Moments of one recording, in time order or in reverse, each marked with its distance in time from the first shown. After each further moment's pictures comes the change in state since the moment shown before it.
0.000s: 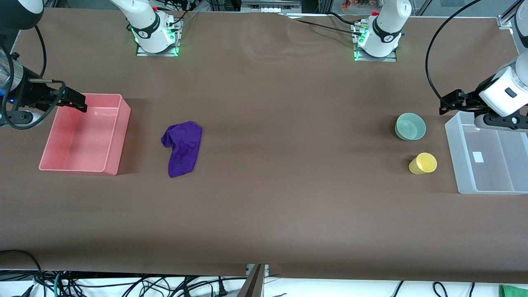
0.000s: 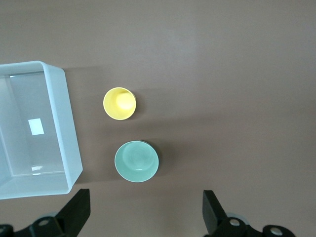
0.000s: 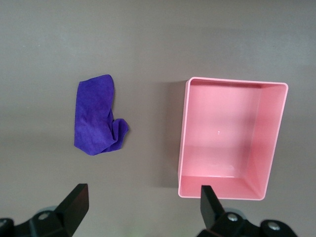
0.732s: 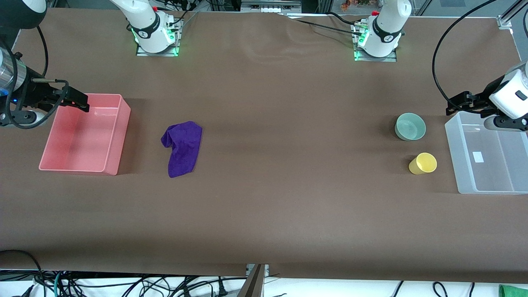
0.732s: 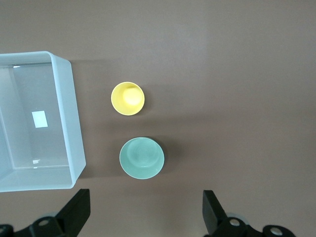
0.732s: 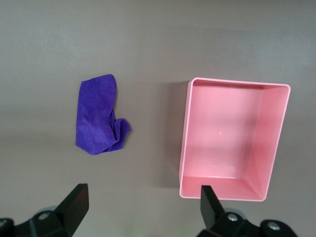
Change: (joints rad) left arm 0.036 0.002 -0.003 -0.011 -0.001 0.000 0.001; right arm 0.008 0.000 0.001 0.000 0.000 0.001 0.000
